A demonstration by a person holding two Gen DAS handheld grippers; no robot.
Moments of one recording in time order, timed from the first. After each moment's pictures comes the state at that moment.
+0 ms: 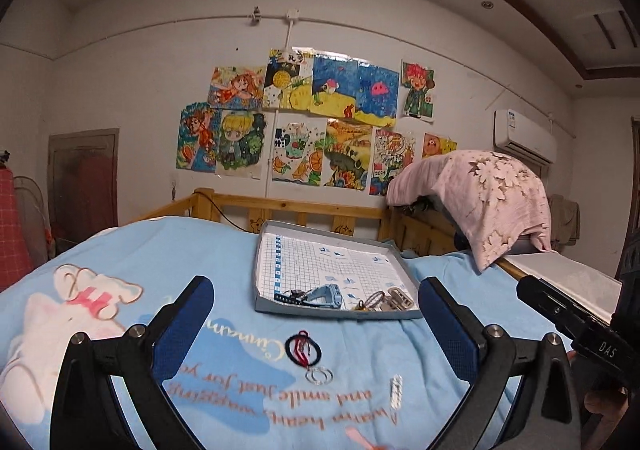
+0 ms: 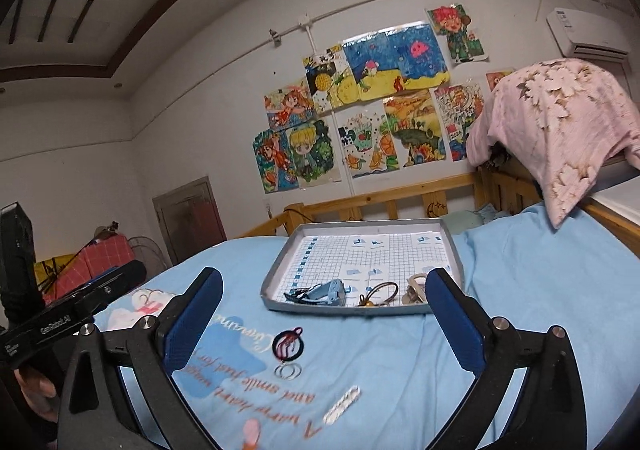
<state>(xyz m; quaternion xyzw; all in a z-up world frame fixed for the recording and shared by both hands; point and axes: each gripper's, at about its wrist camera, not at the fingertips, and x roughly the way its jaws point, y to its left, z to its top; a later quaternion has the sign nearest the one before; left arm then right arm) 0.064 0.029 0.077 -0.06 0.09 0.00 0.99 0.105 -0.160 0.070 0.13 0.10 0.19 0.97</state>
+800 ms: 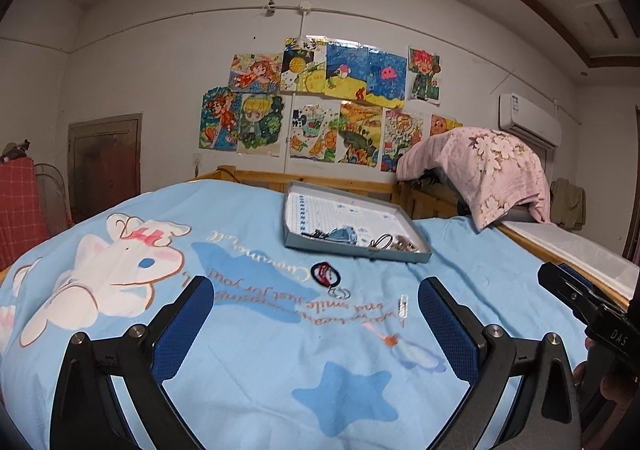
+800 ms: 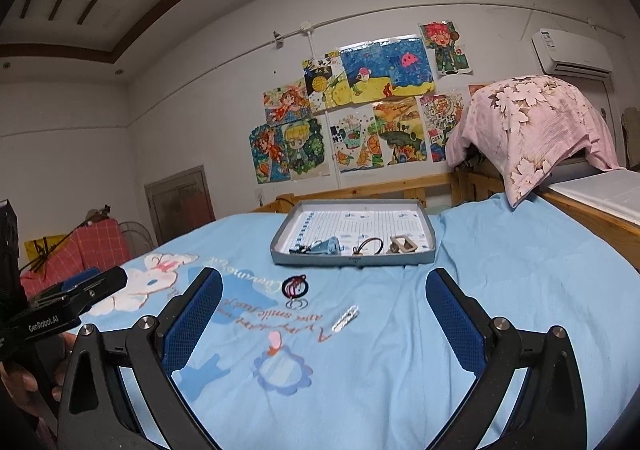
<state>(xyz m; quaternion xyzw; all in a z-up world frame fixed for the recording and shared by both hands) -0.037 0.038 0.029 -0.05 0.12 0.03 0.99 -0.018 -0.170 0.036 0.10 0.10 0.16 0.98</state>
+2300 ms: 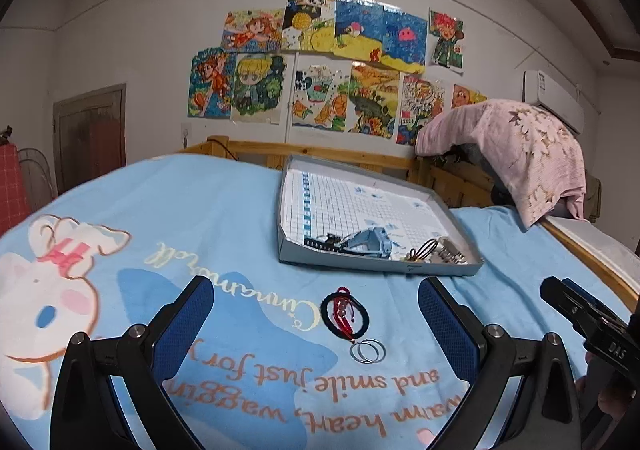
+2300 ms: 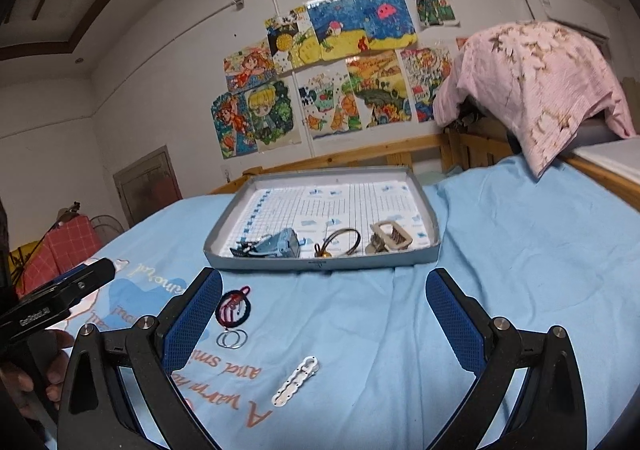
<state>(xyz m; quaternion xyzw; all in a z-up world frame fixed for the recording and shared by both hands) 0.159 0.055 0.005 -0.06 0.18 0.03 0.98 0.159 -0.147 0.003 0.12 0.17 0.12 0.97</state>
